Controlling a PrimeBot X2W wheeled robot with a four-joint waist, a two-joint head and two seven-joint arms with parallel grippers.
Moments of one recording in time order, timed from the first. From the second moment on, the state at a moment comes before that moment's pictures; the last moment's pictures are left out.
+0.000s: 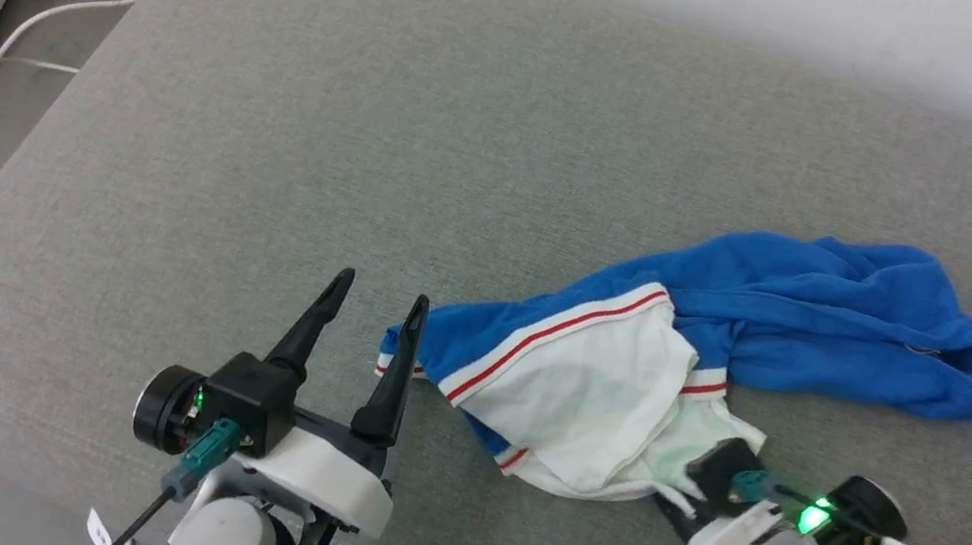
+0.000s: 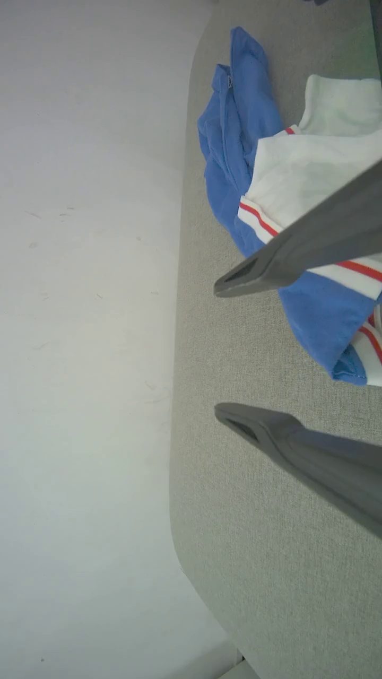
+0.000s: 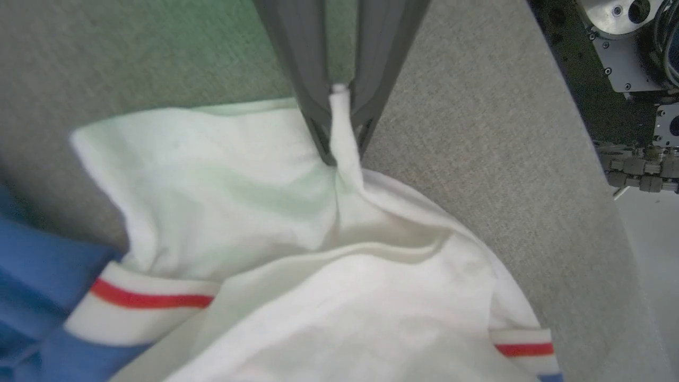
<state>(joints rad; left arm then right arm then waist) -0.16 0.09 -0.28 0.14 -0.19 -0.01 -0.26 -0.30 -0.37 0.63 0.36 0.29 0.14 0.31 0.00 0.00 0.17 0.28</state>
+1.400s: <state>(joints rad) -0.26 0.09 -0.47 0.36 -0.13 -0.06 0.22 0.06 -0.18 0.09 -0.05 0.10 0.13 0.19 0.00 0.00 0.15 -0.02</state>
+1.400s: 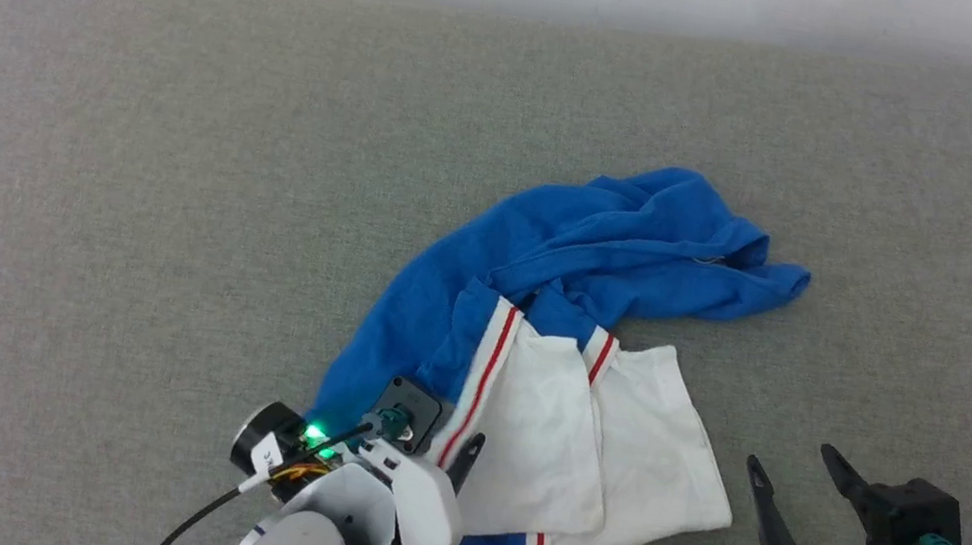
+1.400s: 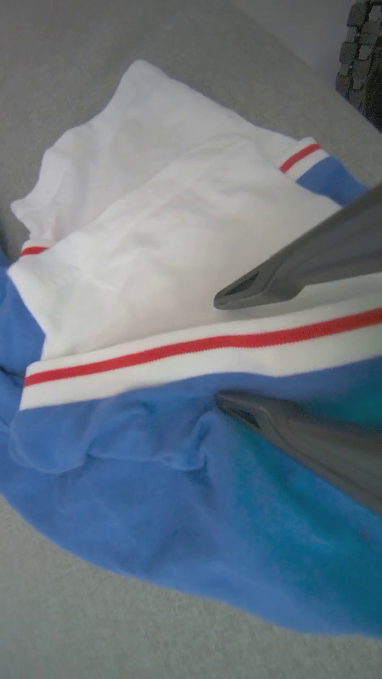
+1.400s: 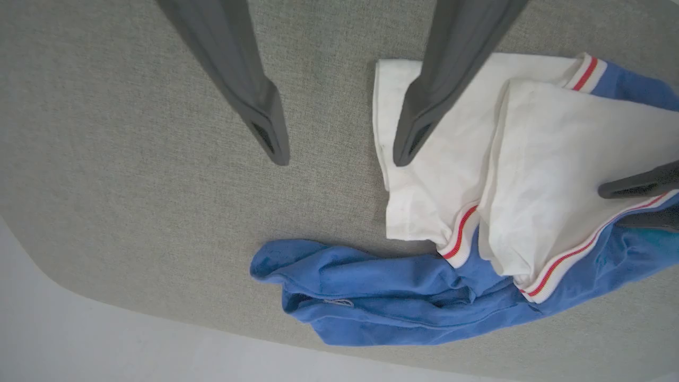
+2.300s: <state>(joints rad) -0.24 0.11 -0.06 0.35 -0.53 0.04 0.02 0.05 -0.17 0.14 0.01 0.10 0.13 0.17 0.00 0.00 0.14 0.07</state>
